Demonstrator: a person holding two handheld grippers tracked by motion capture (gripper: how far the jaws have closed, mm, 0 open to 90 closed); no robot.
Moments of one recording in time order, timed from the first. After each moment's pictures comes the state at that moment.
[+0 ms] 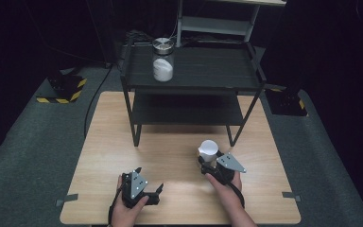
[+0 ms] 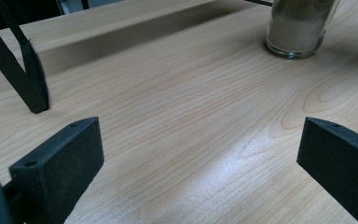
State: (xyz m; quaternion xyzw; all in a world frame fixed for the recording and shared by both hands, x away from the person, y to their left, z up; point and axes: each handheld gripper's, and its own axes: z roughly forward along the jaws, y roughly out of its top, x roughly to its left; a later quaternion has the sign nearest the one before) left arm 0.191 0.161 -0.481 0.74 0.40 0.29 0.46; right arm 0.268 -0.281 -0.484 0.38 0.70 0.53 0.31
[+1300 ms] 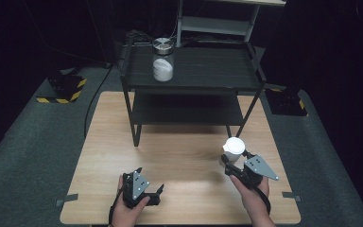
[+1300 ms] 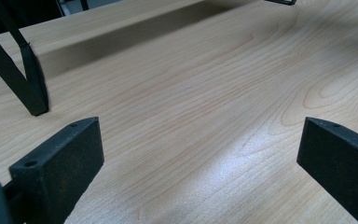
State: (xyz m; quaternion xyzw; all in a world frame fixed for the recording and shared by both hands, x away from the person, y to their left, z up) left arm 0.190 0.157 -0.480 0.75 0.39 0.30 0.45; right arm 0.227 -0.332 -0.437 0.37 0.66 0.54 0.36
